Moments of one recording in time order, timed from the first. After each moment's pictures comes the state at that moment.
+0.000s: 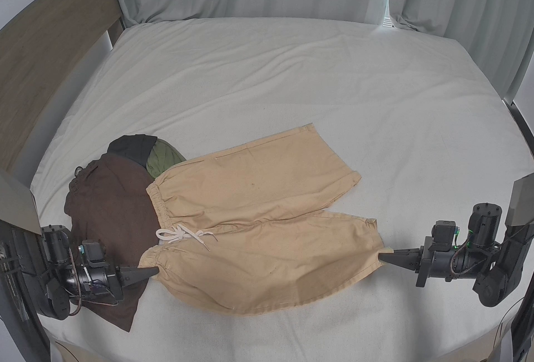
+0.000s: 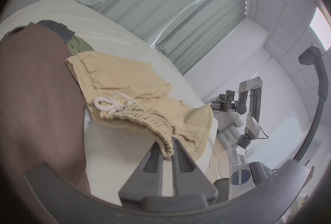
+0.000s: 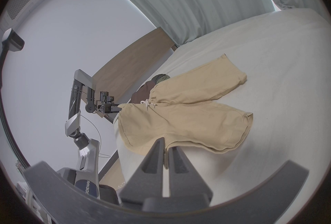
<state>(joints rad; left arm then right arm) 0.18 2.22 -0.10 -1.55 -1.15 -0.01 0.14 2.08 -0.14 -1.54 0.85 0.11</state>
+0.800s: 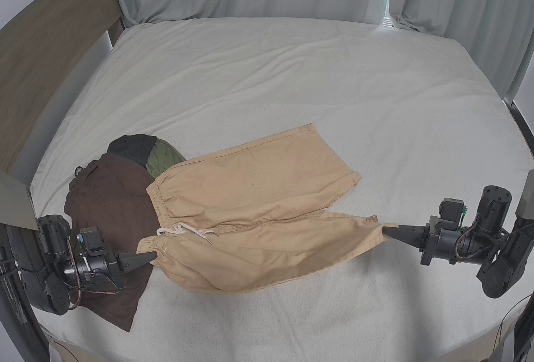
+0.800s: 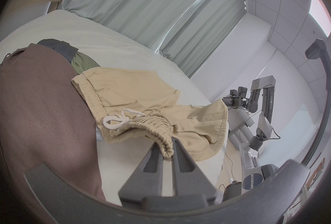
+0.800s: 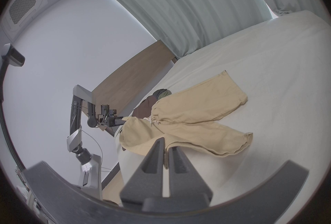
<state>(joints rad) 0.16 2.16 -0.15 -1.55 -1.05 -0.04 0.14 1.98 -0.21 -1.54 0.83 0.25</state>
